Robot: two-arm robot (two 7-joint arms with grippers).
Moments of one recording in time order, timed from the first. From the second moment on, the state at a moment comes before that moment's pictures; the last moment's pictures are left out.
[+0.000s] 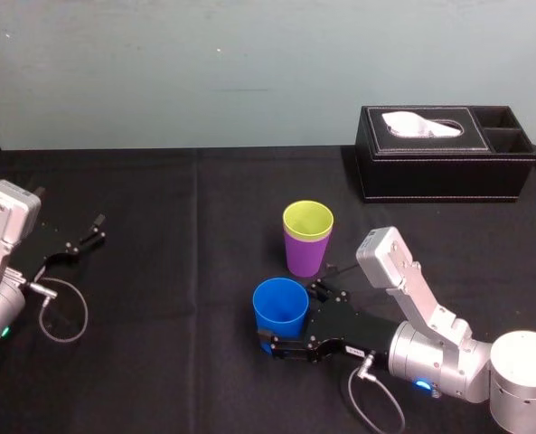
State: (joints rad) left arm -0.20 0.60 0.45 -1.41 -0.25 -0.12 0.03; right arm 0.16 0.49 -0.50 -1.54 0.30 0.10 0.52
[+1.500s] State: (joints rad) left arm -0.20 0.60 0.45 -1.41 -0.25 -0.12 0.03; right arm 0.16 0.49 -0.50 -1.54 0.30 0.10 0.51
